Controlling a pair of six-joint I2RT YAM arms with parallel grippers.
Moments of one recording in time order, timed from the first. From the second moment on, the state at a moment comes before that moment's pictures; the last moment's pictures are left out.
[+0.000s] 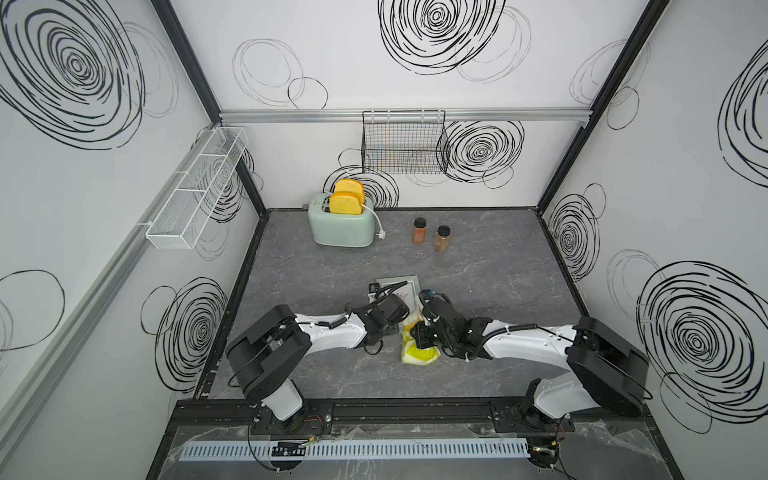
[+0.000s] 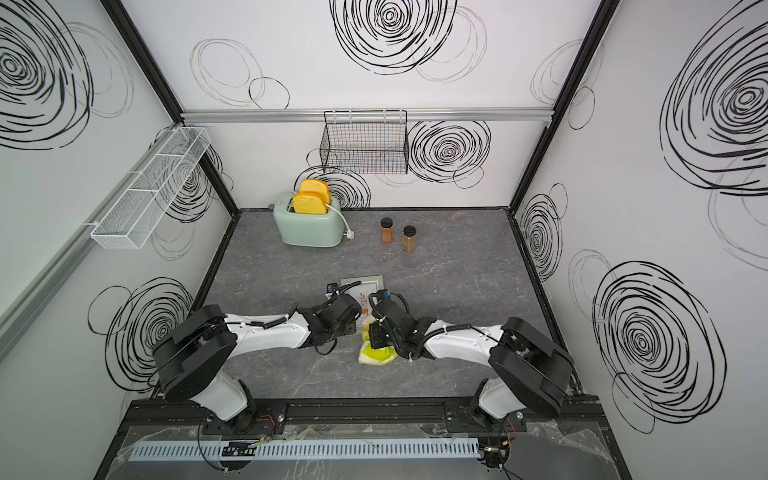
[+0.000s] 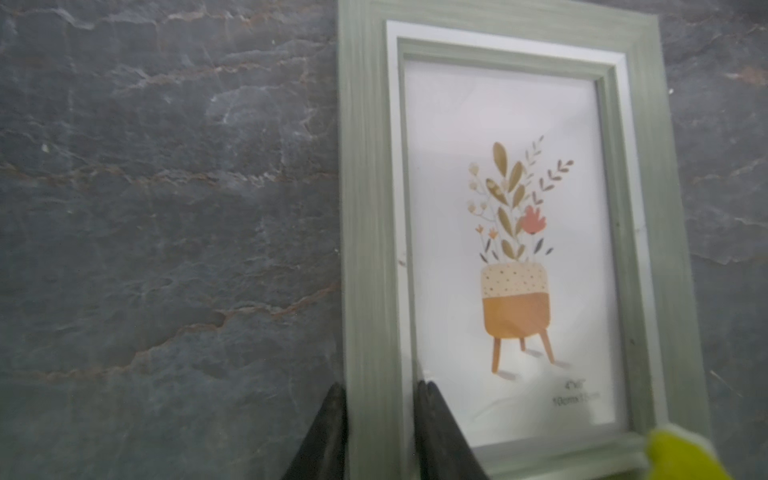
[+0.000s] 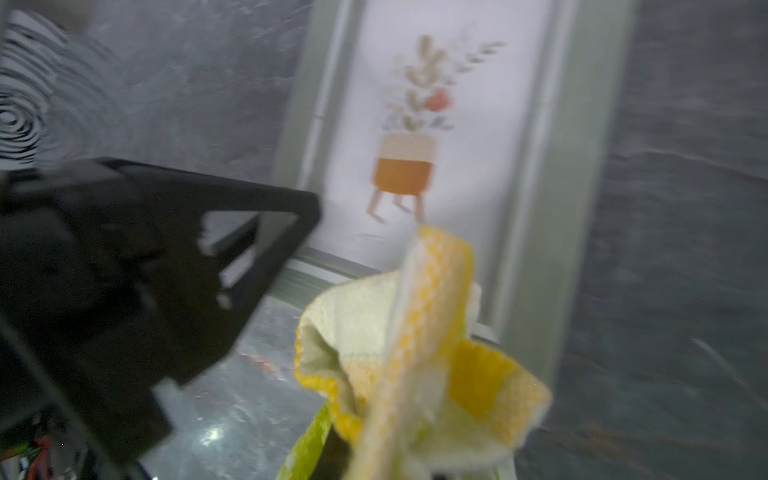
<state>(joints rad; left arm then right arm) -0.86 1.62 0.75 -0.21 -0.31 -0.94 1.01 1.51 0.69 -0.01 -0.02 0.73</state>
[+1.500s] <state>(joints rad) -0.86 1.64 0.77 -0.21 -0.29 -0.92 0.88 1.41 0.57 0.02 0.03 0.64</state>
